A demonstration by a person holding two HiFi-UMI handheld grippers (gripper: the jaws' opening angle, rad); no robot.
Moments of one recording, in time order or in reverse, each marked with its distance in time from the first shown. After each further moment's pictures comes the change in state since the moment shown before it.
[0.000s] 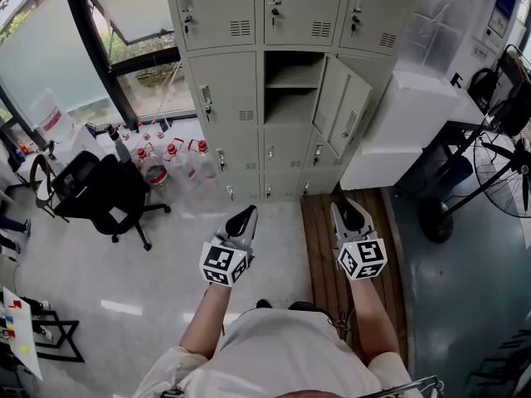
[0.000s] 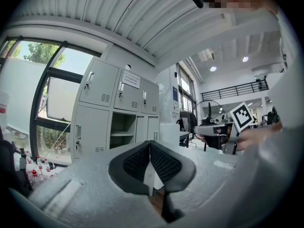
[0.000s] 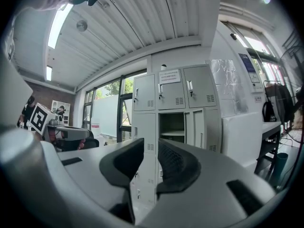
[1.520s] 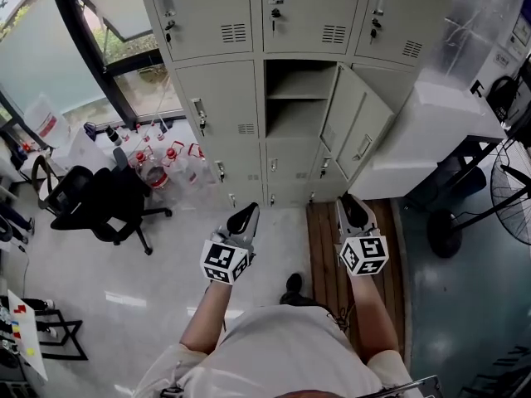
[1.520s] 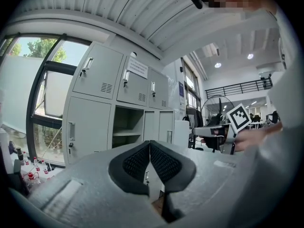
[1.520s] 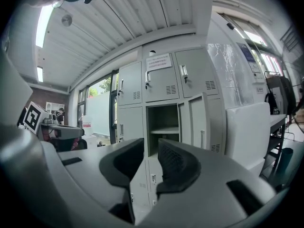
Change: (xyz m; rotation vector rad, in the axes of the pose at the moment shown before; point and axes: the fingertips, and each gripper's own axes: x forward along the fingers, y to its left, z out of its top) left arm 0.136 0.076 -0.011 -0.008 0.041 0.029; right arm 0.144 -0.095 -0.019 0.049 0.043 -0.022
